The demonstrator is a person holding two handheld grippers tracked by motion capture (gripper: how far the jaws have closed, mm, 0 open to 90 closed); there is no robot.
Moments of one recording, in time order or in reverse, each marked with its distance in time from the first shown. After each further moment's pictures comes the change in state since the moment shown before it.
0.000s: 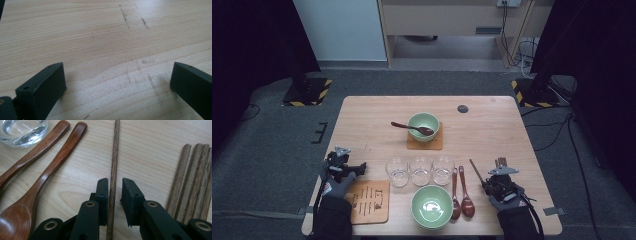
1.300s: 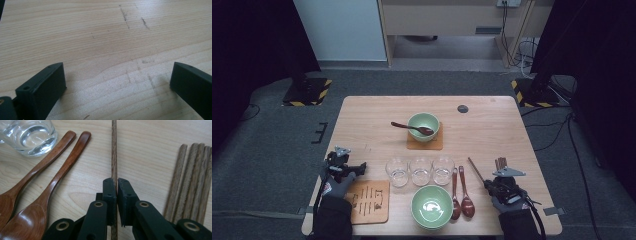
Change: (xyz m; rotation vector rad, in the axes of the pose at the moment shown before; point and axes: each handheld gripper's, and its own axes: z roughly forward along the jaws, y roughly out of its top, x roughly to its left) left arm 0.000 0.000 0.000 0.000 0.000 0.000; right arm -0.001 -0.004 -0.012 -0.054 0.036 0.061
